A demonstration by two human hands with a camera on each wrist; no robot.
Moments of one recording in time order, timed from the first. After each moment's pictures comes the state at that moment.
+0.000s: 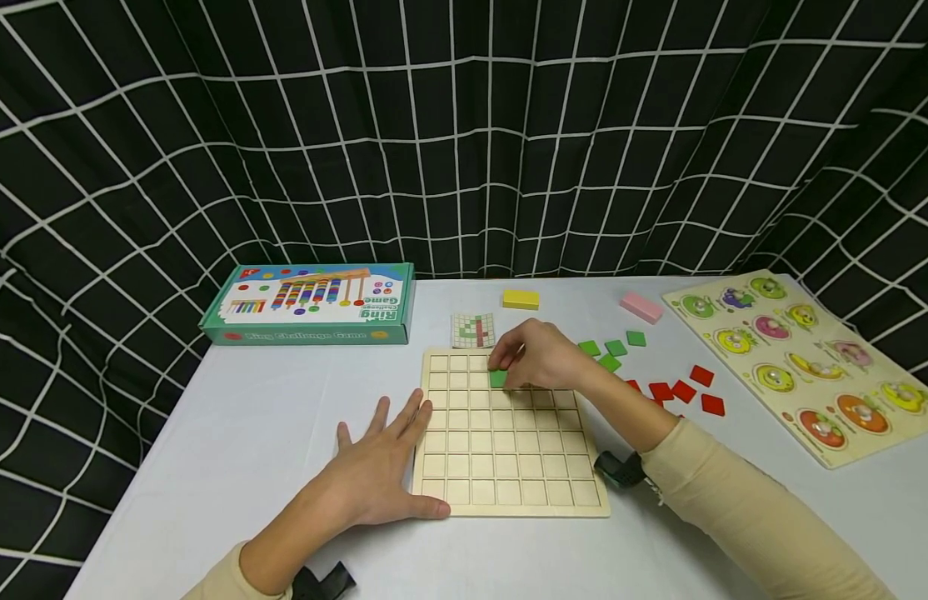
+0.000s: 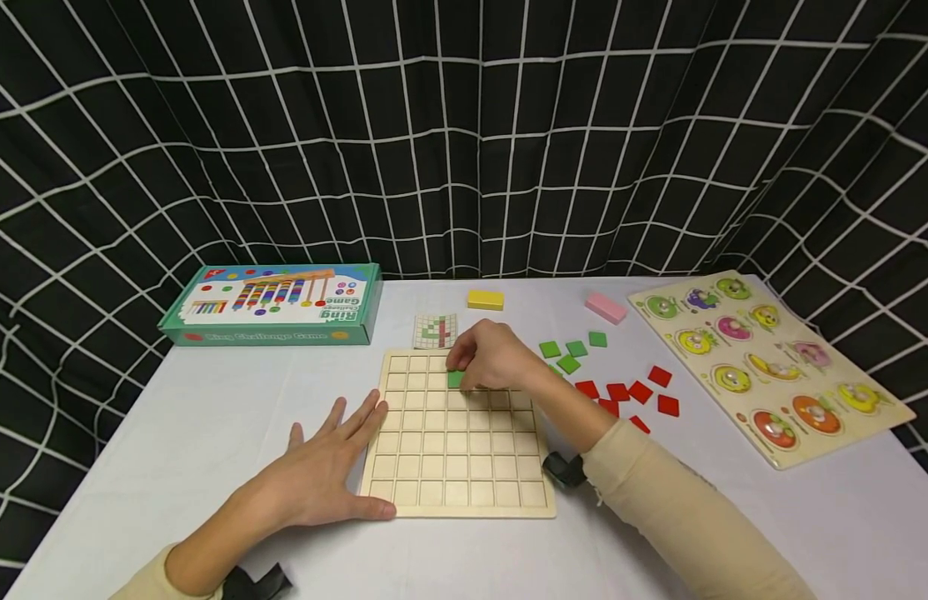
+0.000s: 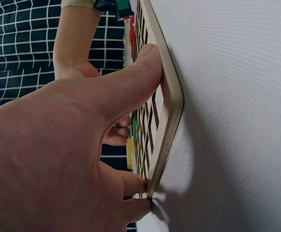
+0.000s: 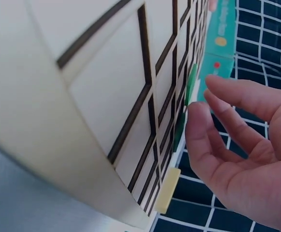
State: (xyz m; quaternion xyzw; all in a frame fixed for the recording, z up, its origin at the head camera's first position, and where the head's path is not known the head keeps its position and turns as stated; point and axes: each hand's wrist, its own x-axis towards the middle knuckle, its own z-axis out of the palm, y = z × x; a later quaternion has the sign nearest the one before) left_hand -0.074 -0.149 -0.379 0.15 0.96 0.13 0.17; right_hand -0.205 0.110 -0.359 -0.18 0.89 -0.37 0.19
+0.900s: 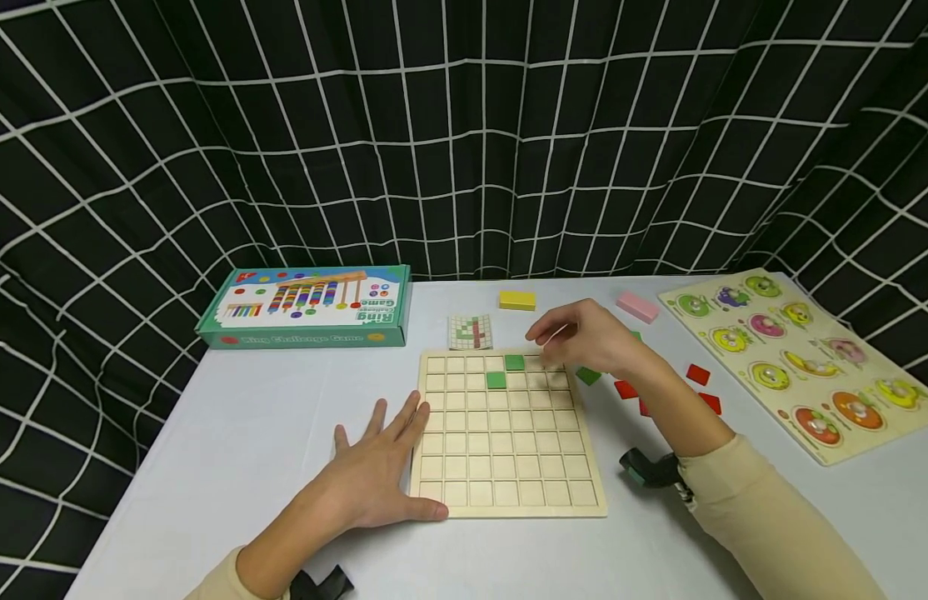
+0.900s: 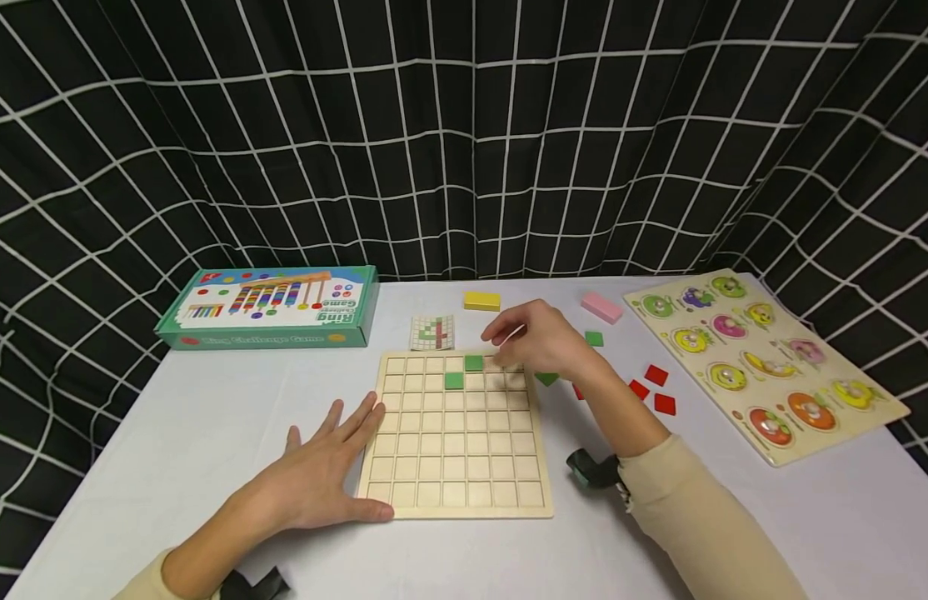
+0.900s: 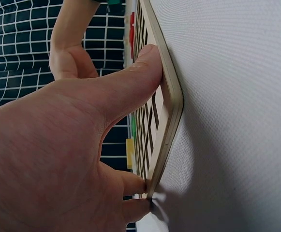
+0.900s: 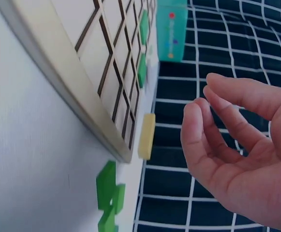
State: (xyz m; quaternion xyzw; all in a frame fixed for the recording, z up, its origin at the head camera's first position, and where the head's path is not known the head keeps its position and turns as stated) left_hand -0.071 -0.148 -0.379 0.15 0.97 0.13 0.17; right_hand -0.204 0.165 -0.336 -0.14 0.89 -0.41 0.14
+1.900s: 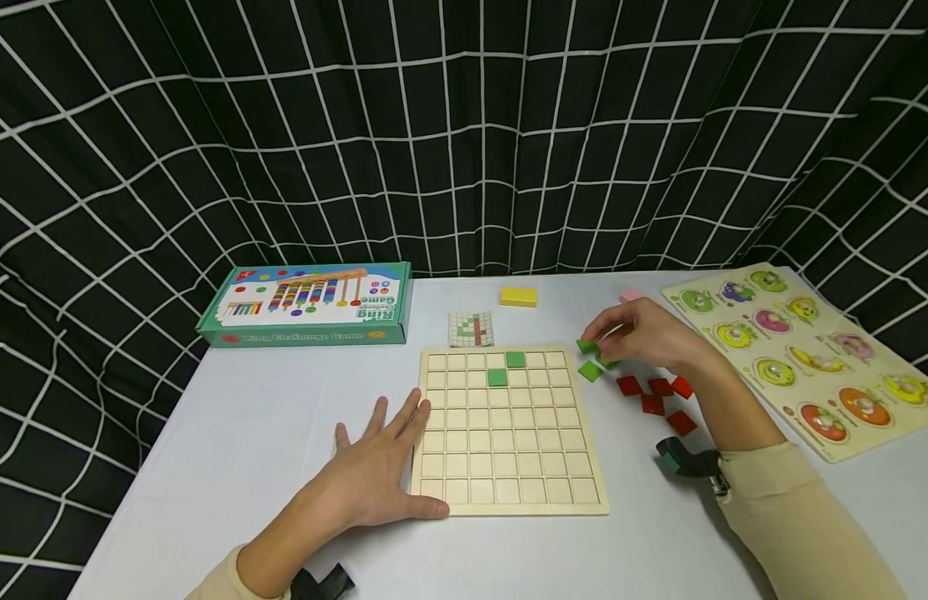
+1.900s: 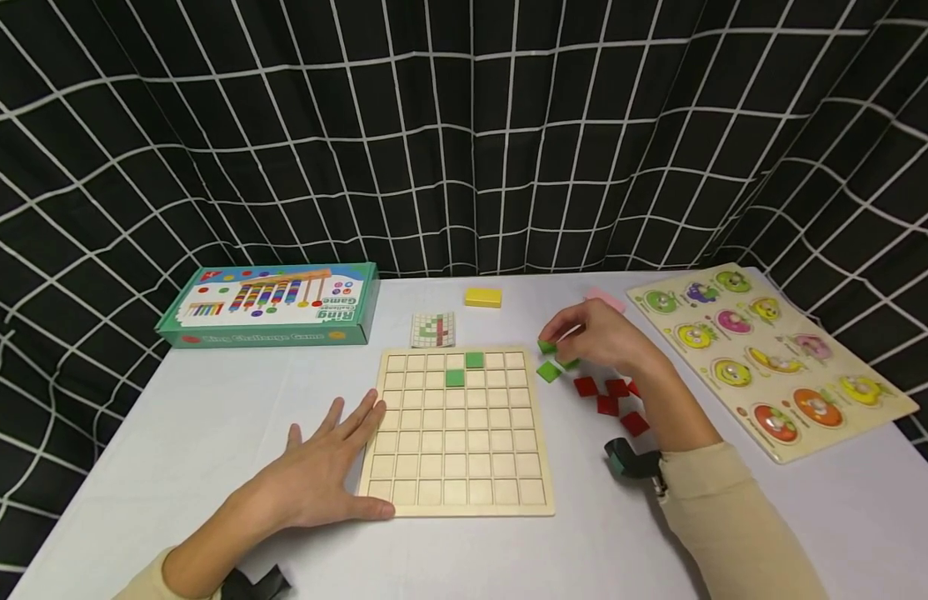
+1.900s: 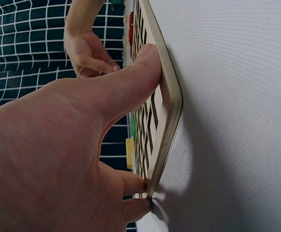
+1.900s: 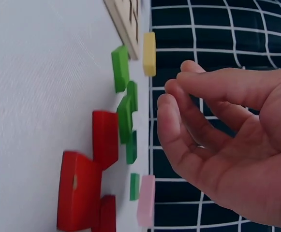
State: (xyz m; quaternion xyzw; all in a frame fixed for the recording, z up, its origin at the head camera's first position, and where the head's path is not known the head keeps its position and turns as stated) left_hand -0.073 -0.148 -0.380 0.15 0.97 0.12 0.17; right_hand -0.215 0.235 -0.351 -0.10 0.89 -0.42 0.17
